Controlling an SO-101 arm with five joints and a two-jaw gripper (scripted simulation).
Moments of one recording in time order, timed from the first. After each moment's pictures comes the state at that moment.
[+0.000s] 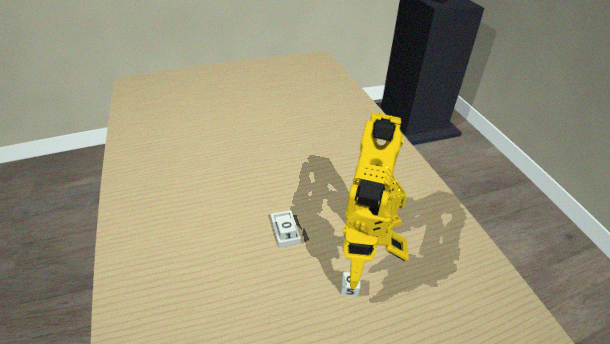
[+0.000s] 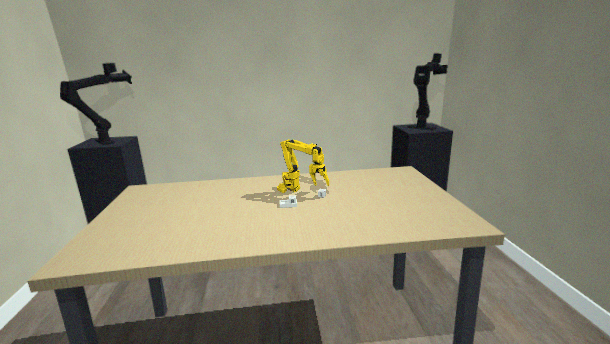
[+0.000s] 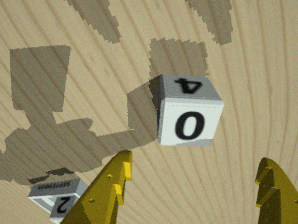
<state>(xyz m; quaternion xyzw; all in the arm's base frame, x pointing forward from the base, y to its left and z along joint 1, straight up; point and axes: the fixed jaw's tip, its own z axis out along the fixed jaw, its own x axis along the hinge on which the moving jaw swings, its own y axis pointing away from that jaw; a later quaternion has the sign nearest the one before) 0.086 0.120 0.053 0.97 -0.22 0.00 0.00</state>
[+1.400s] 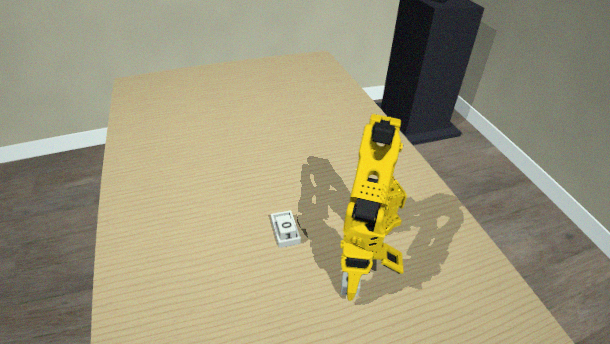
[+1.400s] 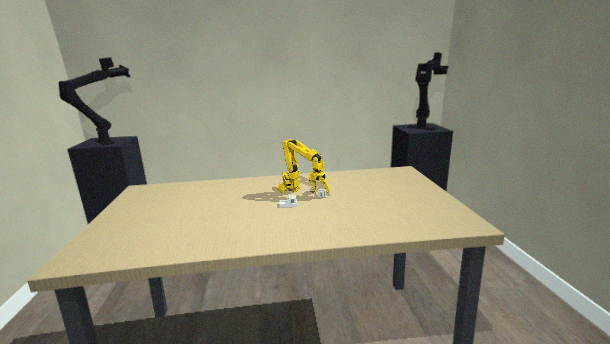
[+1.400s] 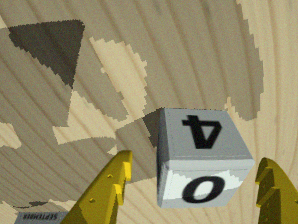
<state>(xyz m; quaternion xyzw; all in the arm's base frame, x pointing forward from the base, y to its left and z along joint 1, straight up) 0.086 0.121 0.017 0.97 -0.22 0.00 0.00</state>
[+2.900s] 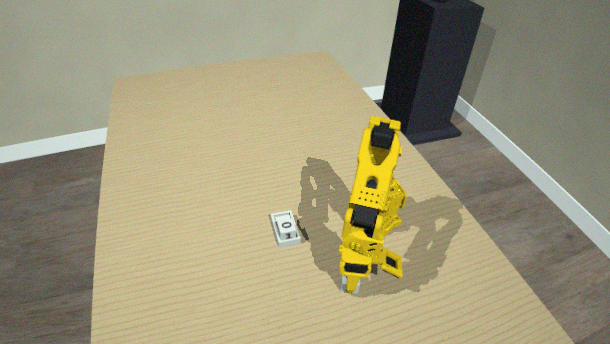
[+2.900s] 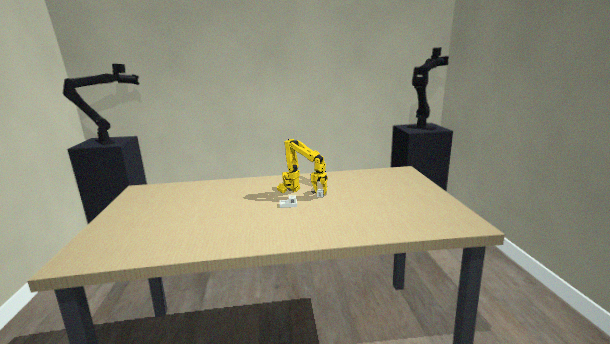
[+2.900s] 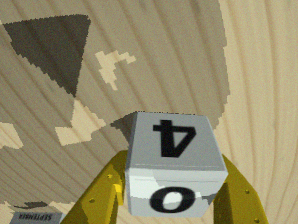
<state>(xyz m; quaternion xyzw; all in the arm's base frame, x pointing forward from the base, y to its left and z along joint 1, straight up) 0.089 0.125 0.014 0.97 -0.22 0.00 0.01</state>
